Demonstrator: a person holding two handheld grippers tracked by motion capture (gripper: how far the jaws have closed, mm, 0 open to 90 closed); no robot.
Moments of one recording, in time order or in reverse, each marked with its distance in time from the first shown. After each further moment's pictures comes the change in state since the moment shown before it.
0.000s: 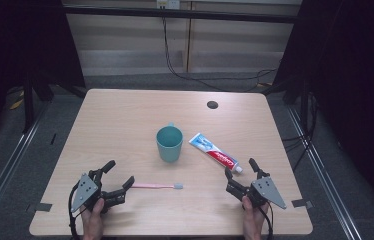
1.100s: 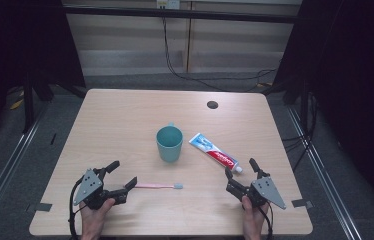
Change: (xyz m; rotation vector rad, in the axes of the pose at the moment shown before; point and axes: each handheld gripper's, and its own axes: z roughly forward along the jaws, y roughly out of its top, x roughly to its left) left arm -0.003 0.018 0.006 0.120 -0.067 -0.015; right arm 0.001 0.000 0.000 0.000 -0.014 0.001
